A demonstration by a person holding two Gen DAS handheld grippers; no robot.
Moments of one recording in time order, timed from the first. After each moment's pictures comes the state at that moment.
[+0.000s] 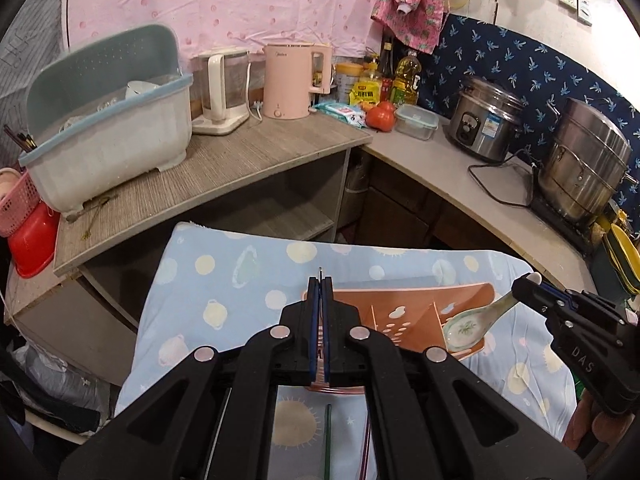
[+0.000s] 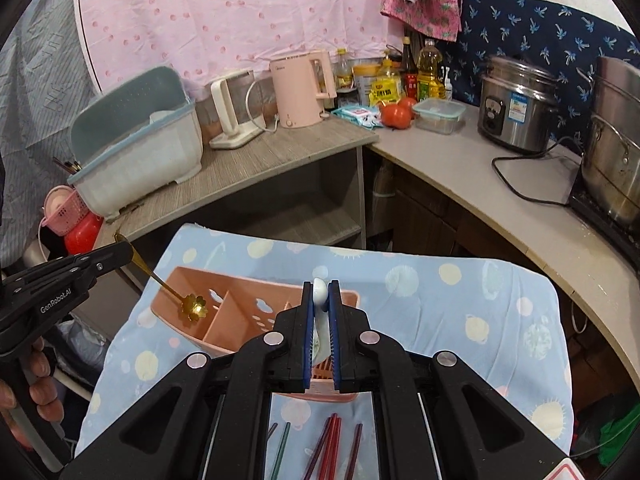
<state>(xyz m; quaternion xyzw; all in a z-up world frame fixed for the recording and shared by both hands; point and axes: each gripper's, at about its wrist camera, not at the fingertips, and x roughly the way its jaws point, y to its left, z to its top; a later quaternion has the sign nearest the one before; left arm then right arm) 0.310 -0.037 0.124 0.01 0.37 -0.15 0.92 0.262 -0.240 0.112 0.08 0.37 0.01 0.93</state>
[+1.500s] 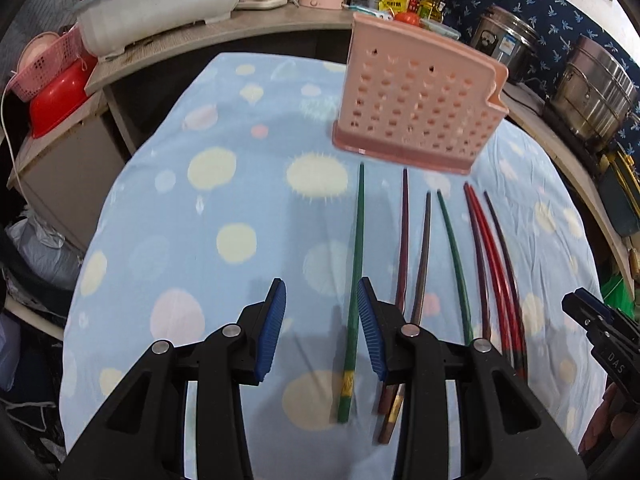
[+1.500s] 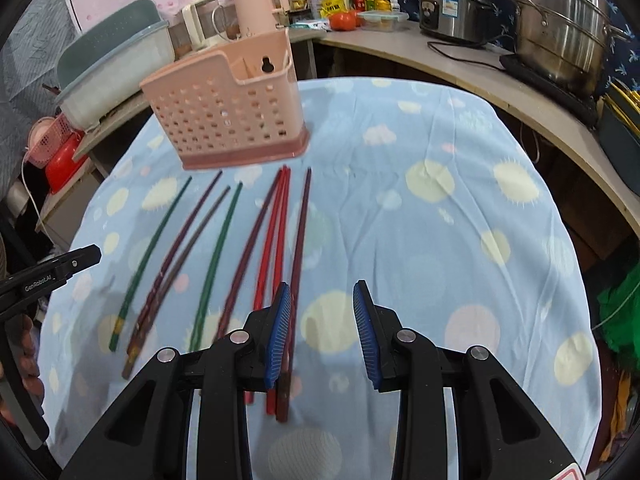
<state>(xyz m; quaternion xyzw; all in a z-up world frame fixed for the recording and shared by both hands) 0.139 0.022 -0.009 -0.01 0.49 -0.11 0.87 0.057 -0.235 0.000 0.09 0.47 -0.05 0.88</state>
